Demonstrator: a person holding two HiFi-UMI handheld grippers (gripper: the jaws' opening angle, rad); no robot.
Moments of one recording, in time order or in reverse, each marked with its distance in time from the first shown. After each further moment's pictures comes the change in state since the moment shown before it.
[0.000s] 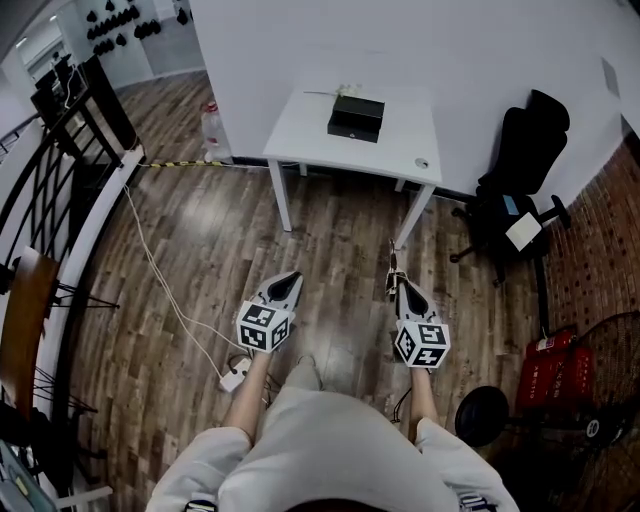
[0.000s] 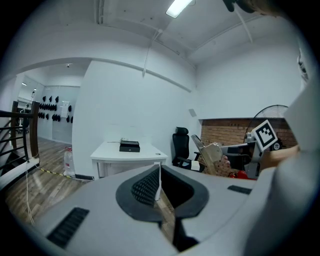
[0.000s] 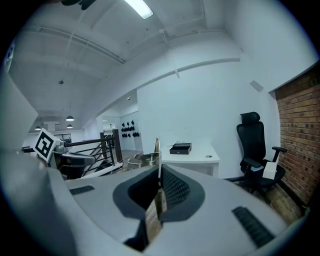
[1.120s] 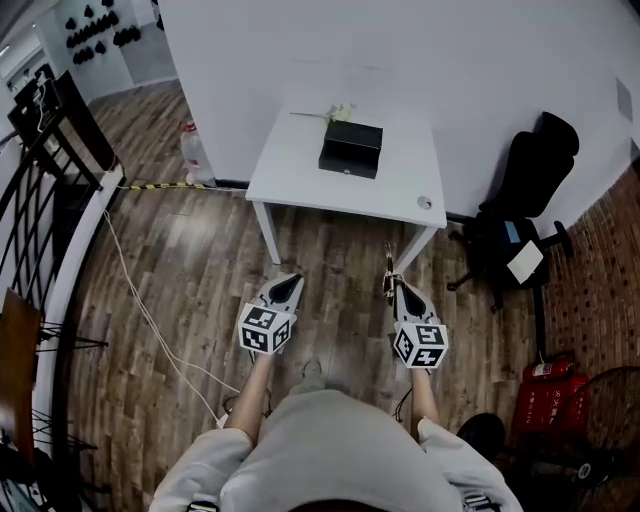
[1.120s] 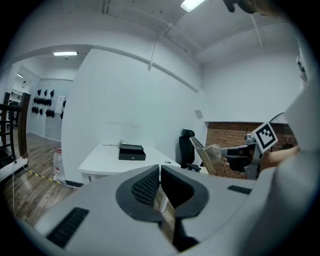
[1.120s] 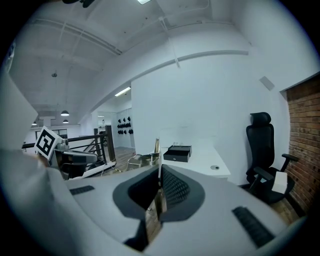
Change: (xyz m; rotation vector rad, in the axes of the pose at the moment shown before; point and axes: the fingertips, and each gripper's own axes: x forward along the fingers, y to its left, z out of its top) left arm 0.197 0.143 0.066 -0.028 -0.007 -0.050; right arm 0.227 -0.060 0.063 -0.030 0.032 -0.029
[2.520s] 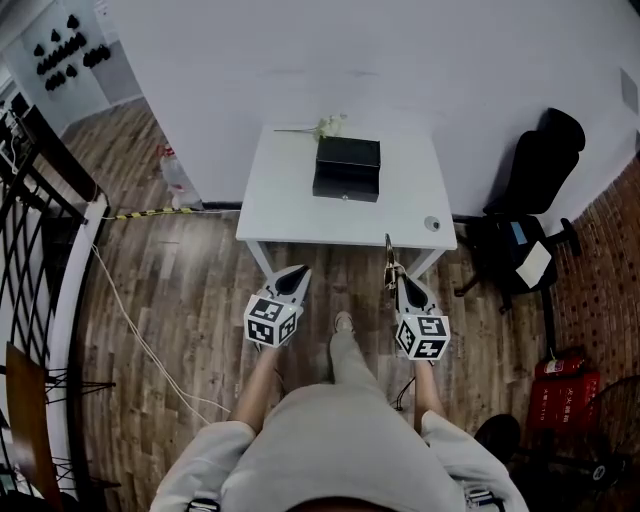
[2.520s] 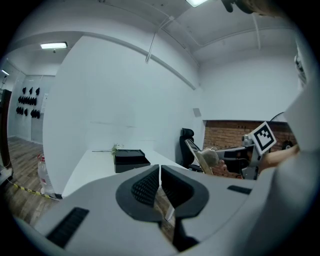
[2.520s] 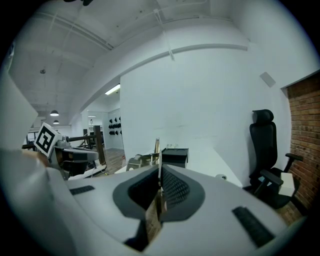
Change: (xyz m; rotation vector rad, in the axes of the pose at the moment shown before) left arm 0.157 0.106 0.057 0.051 0.016 -0.109; right arm 0.170 -0.046 0.038 0.031 -0.001 -0.075
